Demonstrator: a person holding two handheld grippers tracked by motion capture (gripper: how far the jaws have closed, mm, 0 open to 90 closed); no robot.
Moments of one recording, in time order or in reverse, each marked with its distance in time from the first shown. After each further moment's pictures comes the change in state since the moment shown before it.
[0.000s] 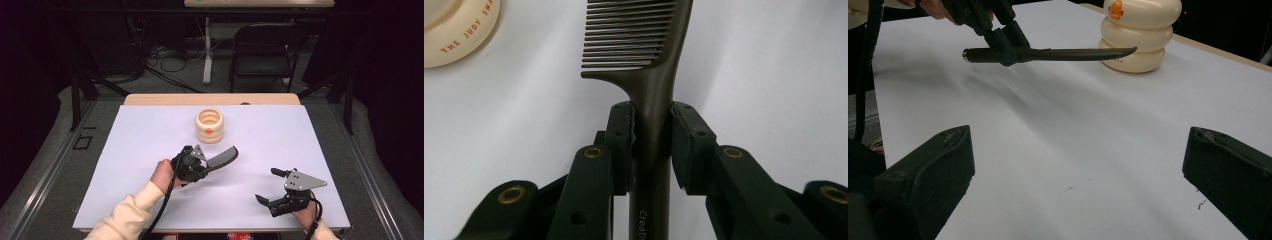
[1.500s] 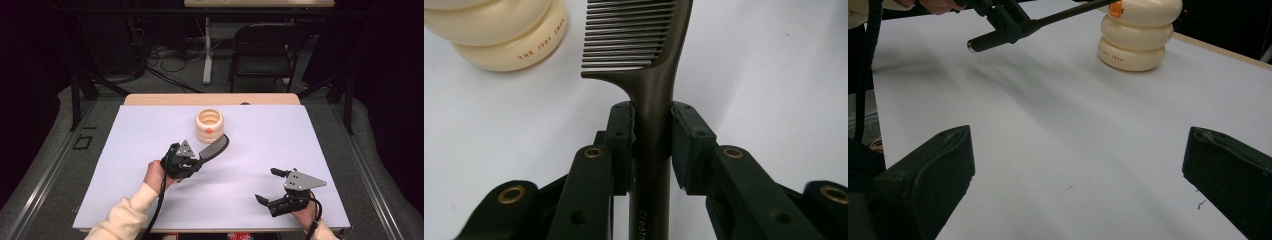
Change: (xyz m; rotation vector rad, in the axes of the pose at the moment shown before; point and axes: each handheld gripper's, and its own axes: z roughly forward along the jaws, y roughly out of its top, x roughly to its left) left arm 0.009 -0.021 -0.016 -0.164 0.094 -0.077; right arm 0.000 0.000 0.001 0.005 -0.001 0.005
